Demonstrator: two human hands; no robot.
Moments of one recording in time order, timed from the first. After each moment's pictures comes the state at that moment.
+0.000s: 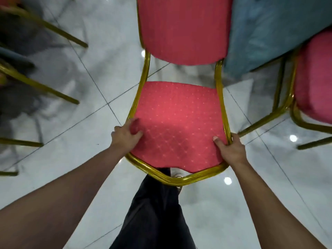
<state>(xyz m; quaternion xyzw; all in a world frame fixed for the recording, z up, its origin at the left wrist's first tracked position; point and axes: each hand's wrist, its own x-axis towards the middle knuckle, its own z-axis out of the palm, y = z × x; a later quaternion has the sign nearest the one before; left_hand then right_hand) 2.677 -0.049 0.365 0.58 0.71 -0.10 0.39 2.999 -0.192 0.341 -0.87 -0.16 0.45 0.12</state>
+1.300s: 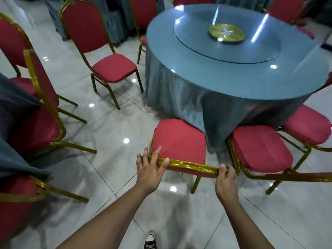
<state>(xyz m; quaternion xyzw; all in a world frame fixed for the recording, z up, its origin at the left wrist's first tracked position) 2.695 0.061 0.658 0.78 0.50 0.05 0.37 2.907 -0.104 0.674 -0.90 -0.14 0.22 0.34</state>
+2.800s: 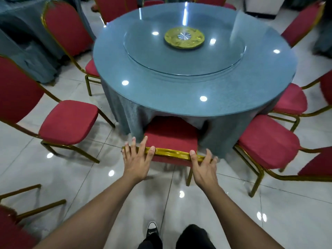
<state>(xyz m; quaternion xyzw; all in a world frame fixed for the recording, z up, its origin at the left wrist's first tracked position) 2.826 0.538 0.676 0.90 0.33 0.00 0.29 2.931 0.315 0.675 -0.91 0.00 0.22 0.34</state>
